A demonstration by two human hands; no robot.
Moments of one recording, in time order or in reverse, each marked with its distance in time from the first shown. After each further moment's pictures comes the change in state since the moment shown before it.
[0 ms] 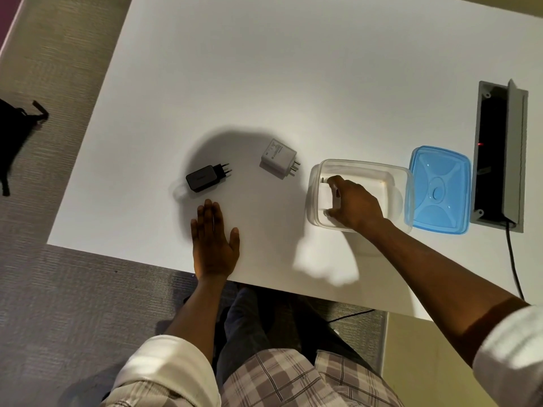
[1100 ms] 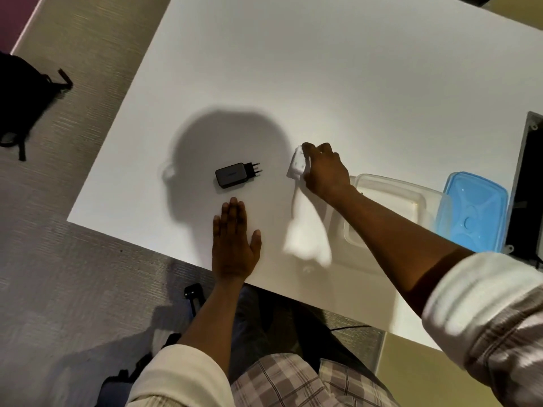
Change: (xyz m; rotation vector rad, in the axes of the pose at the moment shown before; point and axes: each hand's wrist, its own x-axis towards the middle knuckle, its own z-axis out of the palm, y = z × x) left_hand -0.001 -0.001 -0.005 -0.061 0.013 0.001; right_hand 0.083 -0.134 -0.004 -0.061 0.070 -0.120
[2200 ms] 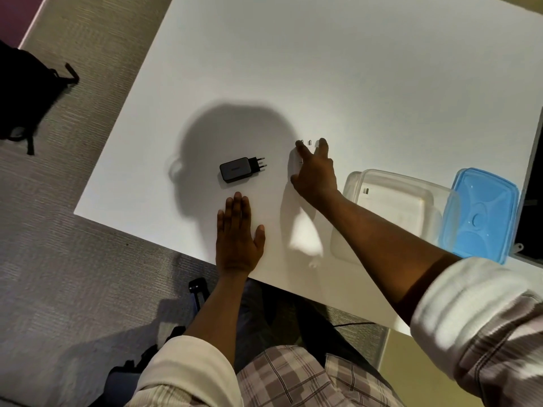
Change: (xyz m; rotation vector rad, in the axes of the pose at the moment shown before) left_hand 0.000 0.001 -0.002 0.004 -0.010 -0.016; right_hand -0.014 -0.030 0.017 0.191 0.035 0.057
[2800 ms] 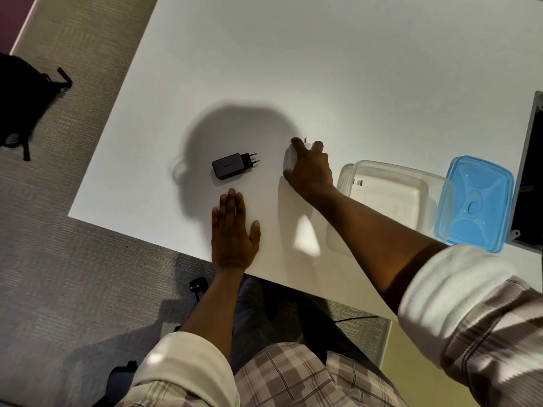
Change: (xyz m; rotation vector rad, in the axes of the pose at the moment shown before) left_hand 0.001 -0.001 0.004 0.011 0.002 0.004; right_hand -0.001 0.001 0.000 -0.042 -0.005 0.049
